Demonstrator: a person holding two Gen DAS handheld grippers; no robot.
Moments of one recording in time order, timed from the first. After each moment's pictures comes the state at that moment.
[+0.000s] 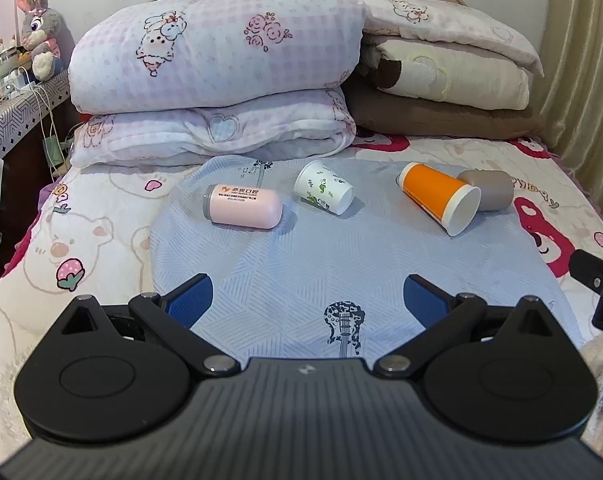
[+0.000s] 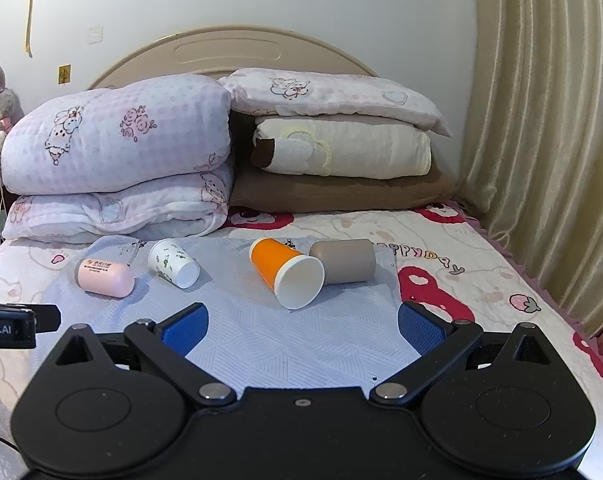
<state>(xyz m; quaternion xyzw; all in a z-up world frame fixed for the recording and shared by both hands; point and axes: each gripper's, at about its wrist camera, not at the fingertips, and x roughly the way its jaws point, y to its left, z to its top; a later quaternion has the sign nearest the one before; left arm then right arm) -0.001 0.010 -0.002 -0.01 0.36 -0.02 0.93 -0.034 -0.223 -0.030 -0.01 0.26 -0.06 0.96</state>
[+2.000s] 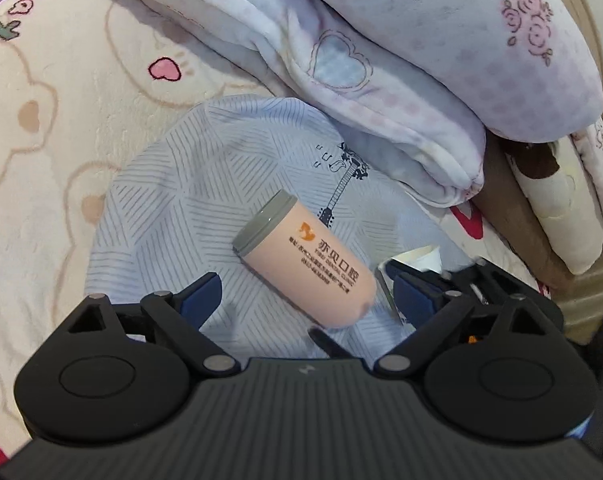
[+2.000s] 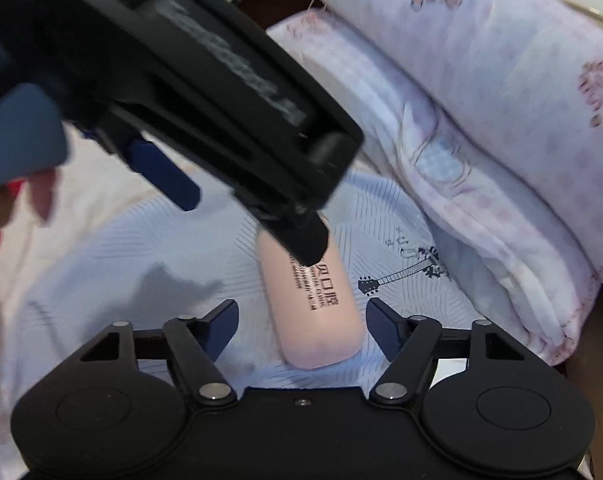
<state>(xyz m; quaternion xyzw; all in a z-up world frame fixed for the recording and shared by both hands) 0.256 0.185 -0.123 -0.33 0.46 0.01 0.82 0.257 0.023 -0.137 -0.35 0.34 0.41 0.77</state>
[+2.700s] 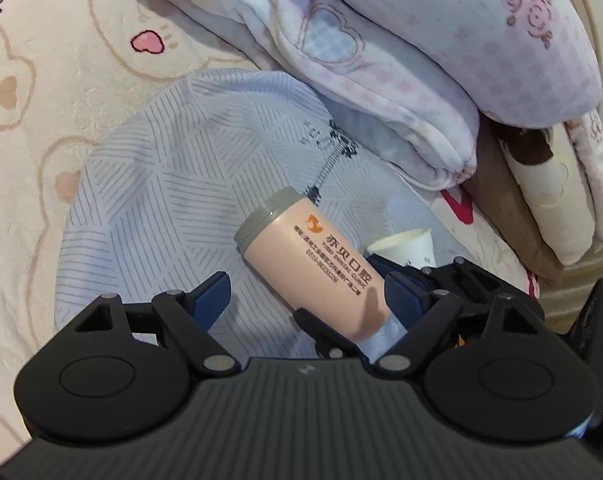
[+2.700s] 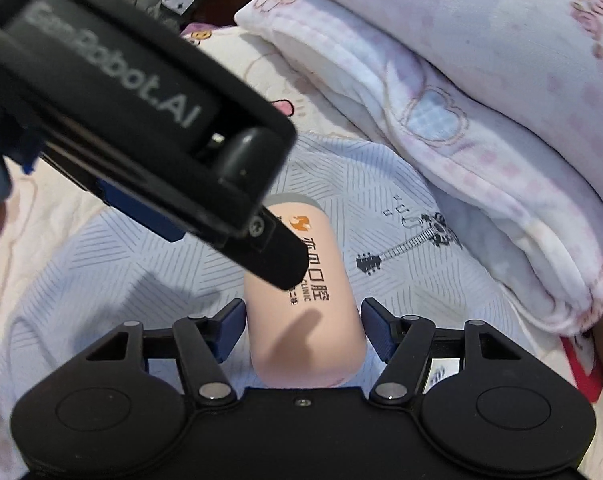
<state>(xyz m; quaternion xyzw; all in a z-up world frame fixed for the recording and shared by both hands) 0.255 0.176 -0.139 -0.35 0.48 -0.02 0.81 0.261 0.011 -0.138 -0.30 0.38 0.40 0.78</state>
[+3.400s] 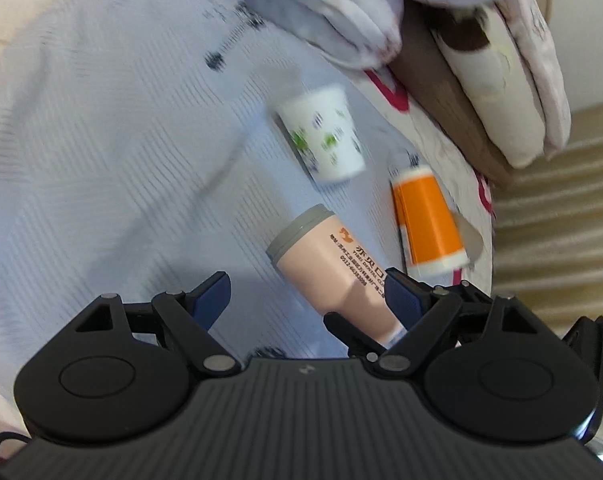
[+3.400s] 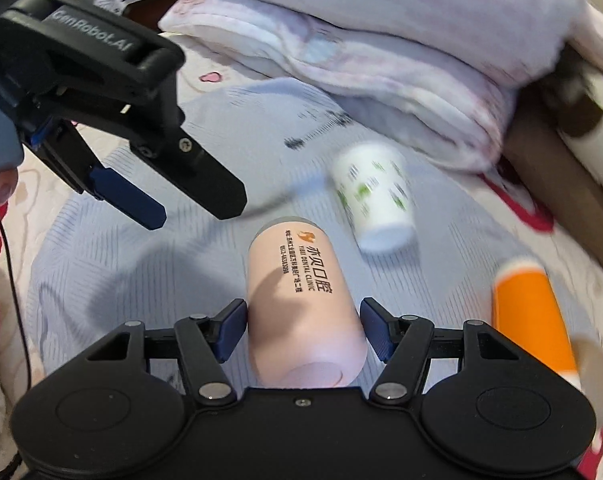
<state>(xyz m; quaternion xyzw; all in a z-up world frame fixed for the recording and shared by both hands) 0.217 0.103 -0.144 -0.35 0.54 -0.15 0.75 0.179 -0.116 -0.126 -0.21 0.42 0.29 0.83</state>
